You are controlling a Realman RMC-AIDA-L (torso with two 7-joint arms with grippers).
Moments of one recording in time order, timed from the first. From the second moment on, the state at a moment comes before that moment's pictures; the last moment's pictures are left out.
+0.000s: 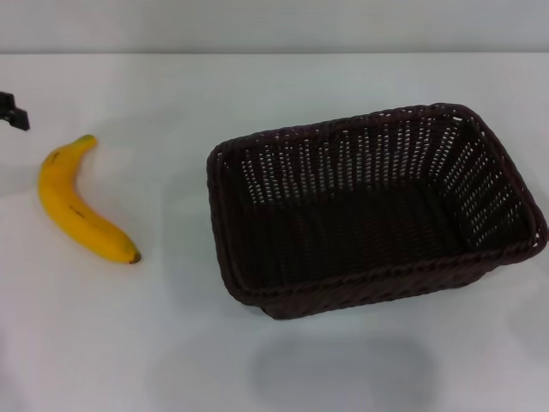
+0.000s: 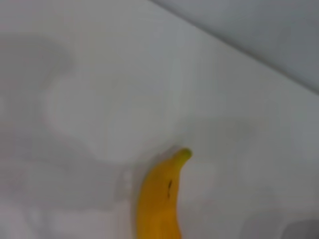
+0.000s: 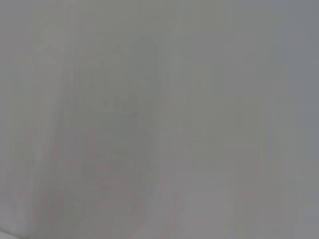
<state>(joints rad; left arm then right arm) -0.74 -1.77 0.65 0.93 -0.54 -1.70 0.20 0.22 2.00 -0.21 -0.51 1.49 1.66 -2.37</state>
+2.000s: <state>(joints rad) -0.90 -1.86 0.66 0.49 -0.31 -1.34 -0.01 0.25 2.01 -0.15 -0.28 1.52 1.47 -2.79</state>
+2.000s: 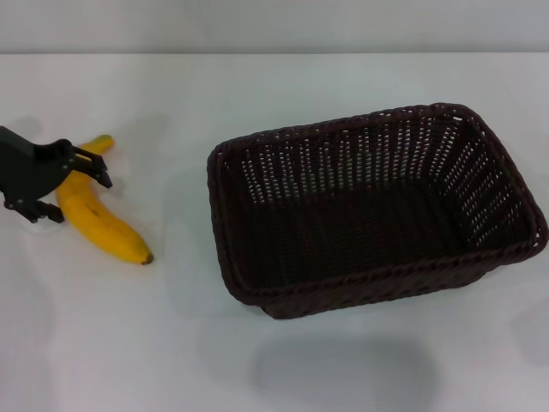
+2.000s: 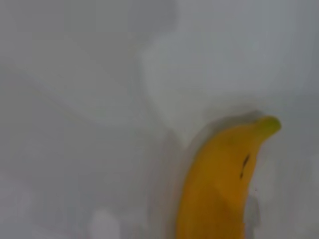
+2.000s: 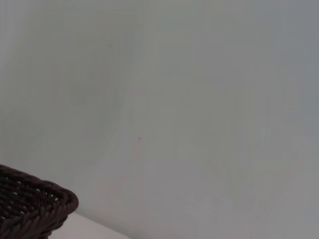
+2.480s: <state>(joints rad) -0.91 -1.86 0.67 0.47 -0.27 -1.37 0.00 0.25 2.01 -0.15 -0.27 1.52 1.47 -2.81</state>
